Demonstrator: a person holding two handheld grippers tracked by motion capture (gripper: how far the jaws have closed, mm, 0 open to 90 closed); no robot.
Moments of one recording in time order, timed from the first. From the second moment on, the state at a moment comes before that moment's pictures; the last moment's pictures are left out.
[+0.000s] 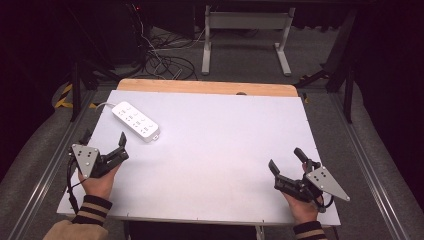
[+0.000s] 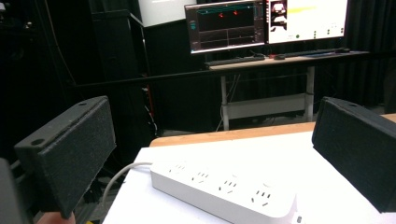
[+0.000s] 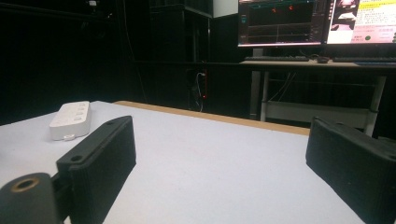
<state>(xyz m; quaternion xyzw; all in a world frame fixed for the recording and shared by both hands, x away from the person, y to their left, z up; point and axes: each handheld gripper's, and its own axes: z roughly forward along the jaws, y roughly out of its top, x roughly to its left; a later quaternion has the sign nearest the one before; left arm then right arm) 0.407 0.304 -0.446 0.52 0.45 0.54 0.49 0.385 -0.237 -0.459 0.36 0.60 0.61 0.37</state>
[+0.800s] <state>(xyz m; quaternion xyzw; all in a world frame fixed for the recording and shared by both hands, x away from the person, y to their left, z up) 0.411 0.302 -0.449 0.52 0.45 0.53 0.50 0.385 -0.235 -0.462 0.37 0.60 0.60 0.37</state>
